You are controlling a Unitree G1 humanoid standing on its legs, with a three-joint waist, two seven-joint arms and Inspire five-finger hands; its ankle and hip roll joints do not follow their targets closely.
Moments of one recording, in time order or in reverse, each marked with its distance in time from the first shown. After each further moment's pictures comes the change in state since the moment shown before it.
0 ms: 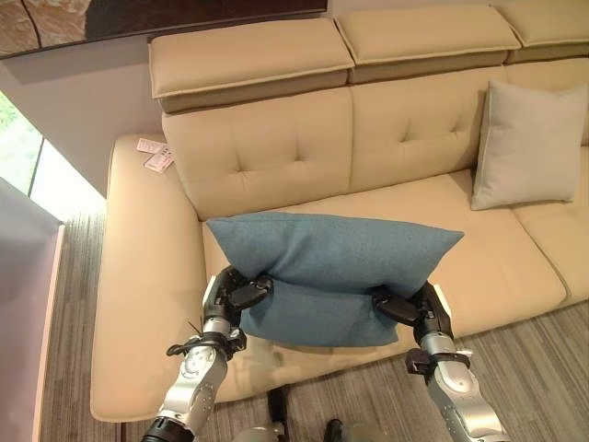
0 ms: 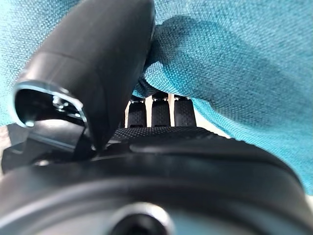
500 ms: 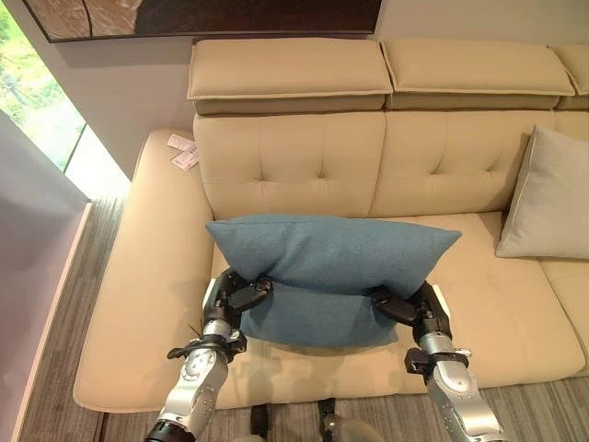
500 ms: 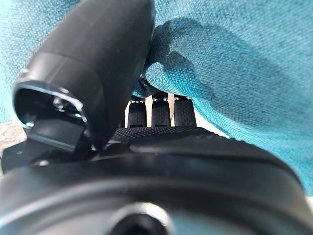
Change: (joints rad) left arm 0.011 -0.051 -0.017 0.004 0.001 0.000 0.000; right arm -0.001 -0.007 -0.039 0.017 -0.021 0.002 0.010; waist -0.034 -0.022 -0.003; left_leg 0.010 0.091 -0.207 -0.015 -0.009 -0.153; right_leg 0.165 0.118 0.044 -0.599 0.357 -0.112
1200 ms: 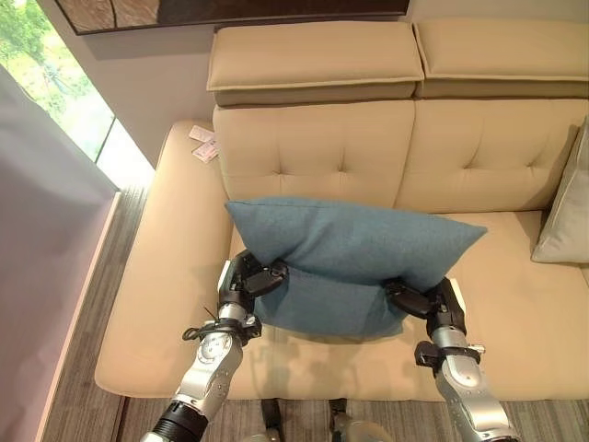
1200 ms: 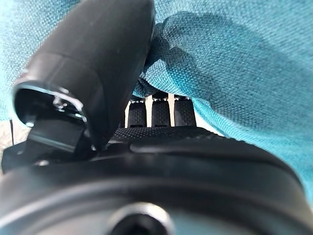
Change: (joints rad) left arm -0.129 -0.011 -0.032 -0.009 0.048 -0.001 0.088; right arm -0.088 -0.036 0.012 -0.010 -0.024 0.000 -0.109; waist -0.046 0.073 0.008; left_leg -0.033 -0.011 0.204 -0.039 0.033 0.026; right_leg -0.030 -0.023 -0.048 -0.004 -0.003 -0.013
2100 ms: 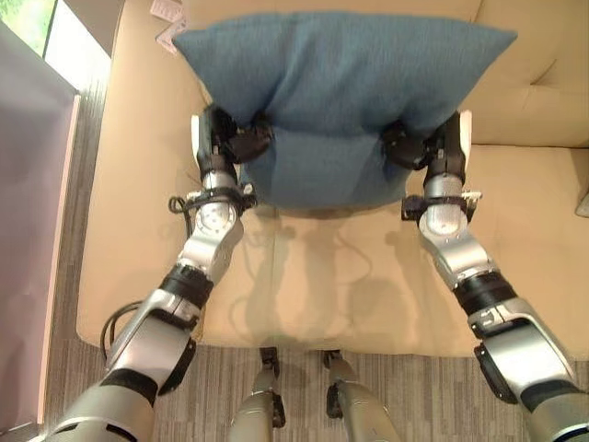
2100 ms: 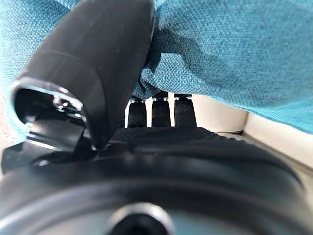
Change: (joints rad) left arm -0.792 0.122 -0.062 0.437 -0.013 -0.093 0.203; right arm -0.901 -0.148 0.252 0.451 0.017 0.001 -0.219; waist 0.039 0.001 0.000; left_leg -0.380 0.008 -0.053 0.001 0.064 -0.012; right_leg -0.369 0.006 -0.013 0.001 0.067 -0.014
